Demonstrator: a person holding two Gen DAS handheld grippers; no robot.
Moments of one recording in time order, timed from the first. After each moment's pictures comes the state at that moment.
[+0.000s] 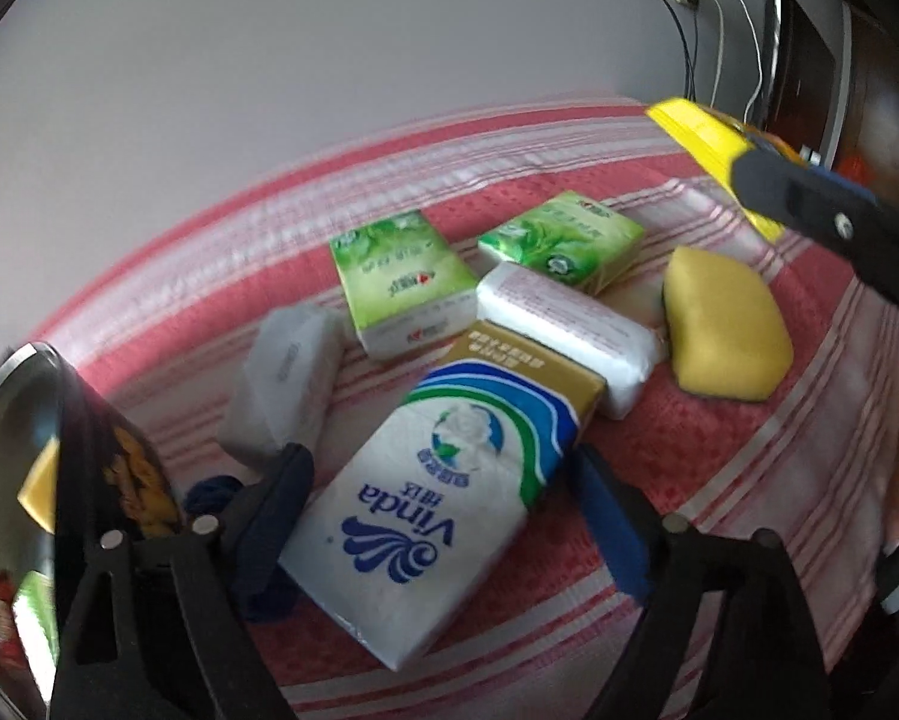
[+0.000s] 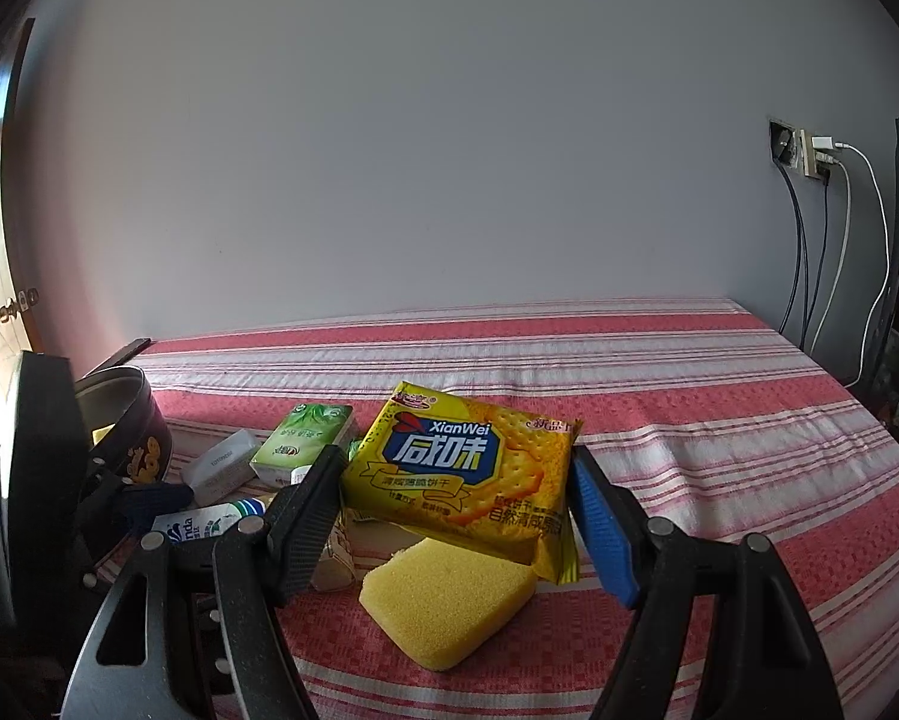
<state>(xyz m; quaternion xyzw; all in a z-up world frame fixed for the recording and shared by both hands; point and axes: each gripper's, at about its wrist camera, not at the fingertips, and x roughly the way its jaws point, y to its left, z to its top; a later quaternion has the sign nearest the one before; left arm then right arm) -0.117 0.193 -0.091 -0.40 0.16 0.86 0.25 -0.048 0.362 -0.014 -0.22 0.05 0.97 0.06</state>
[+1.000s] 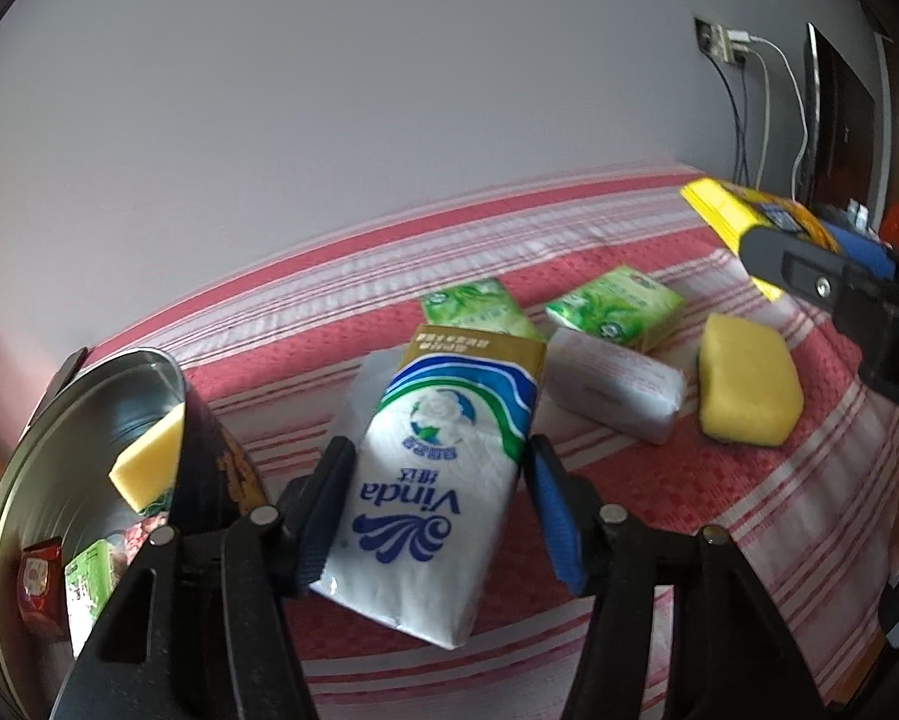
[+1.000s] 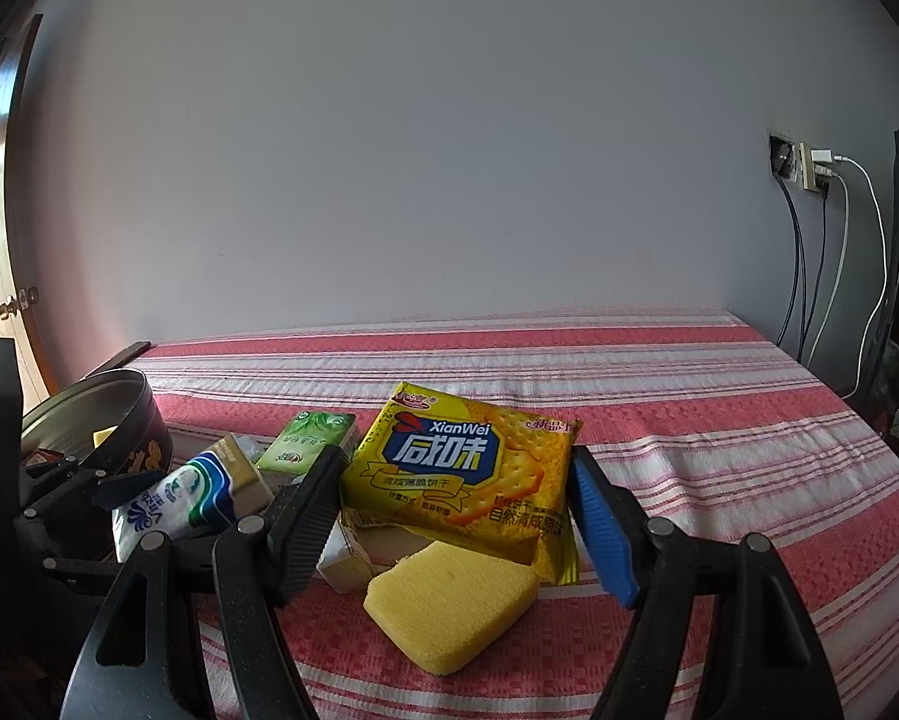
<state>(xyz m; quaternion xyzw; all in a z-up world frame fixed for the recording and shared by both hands) -0.125 0.166 -0.076 -0.32 0.15 0.92 0.17 -0.043 0.356 -0.013 -0.21 0.05 0.98 0.06</state>
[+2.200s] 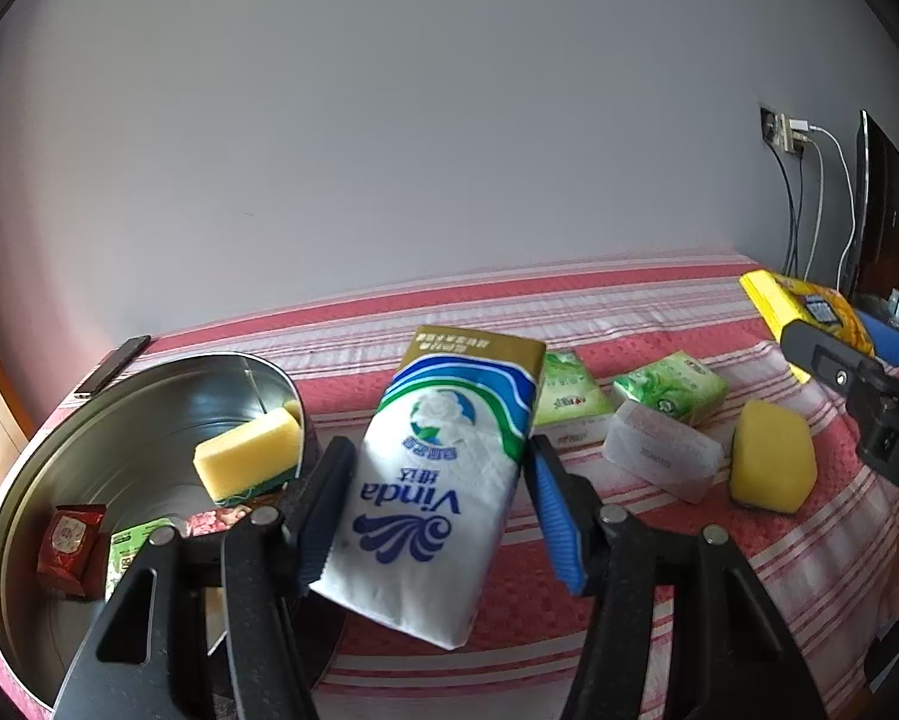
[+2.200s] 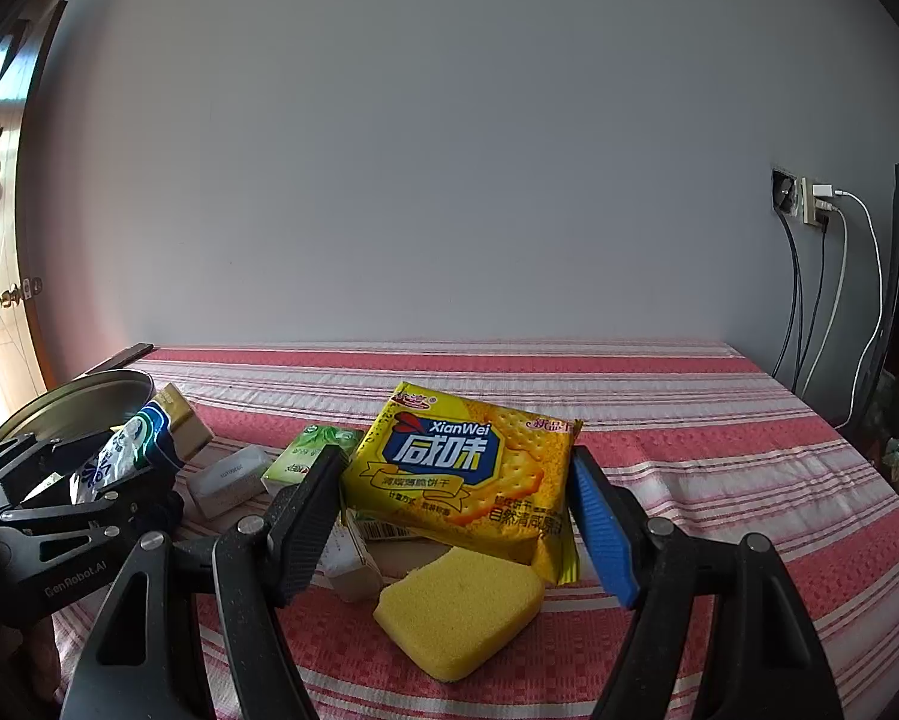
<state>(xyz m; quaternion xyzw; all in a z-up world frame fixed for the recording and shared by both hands) -0.112 0.136 -0.058 -0.25 0.08 0.96 0.11 -0.035 0.346 -0.008 -0.18 0.02 0.98 0.06</state>
